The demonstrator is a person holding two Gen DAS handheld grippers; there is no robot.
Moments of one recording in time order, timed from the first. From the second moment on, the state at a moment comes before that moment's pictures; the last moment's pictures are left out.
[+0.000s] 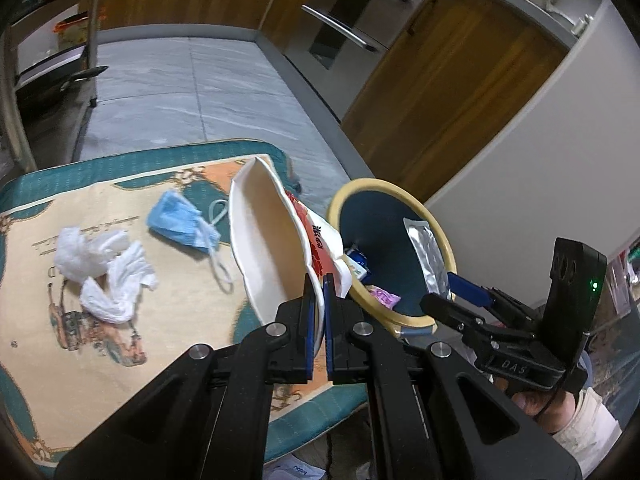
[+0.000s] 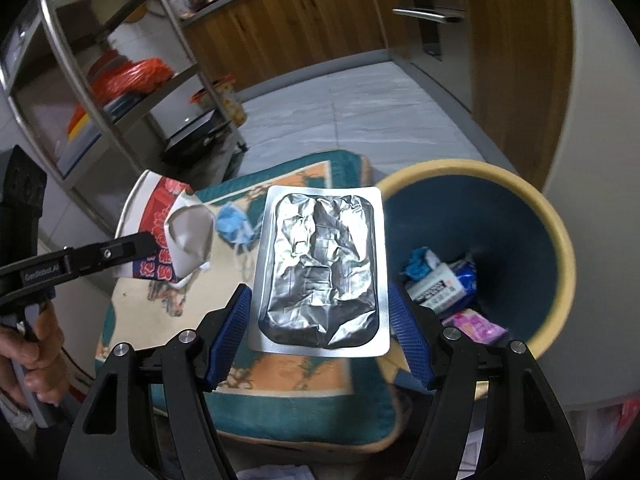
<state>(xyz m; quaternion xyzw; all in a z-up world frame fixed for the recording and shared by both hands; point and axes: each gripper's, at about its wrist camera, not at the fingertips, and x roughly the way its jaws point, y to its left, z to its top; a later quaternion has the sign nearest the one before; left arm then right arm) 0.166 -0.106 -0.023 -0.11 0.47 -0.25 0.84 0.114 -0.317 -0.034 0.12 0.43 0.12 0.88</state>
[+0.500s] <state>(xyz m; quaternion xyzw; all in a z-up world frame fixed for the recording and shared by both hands) 0.170 -0.183 -0.034 -0.08 0.48 -0.30 0.82 0.108 -0.367 -0.053 0.15 0.45 0.05 0.88</state>
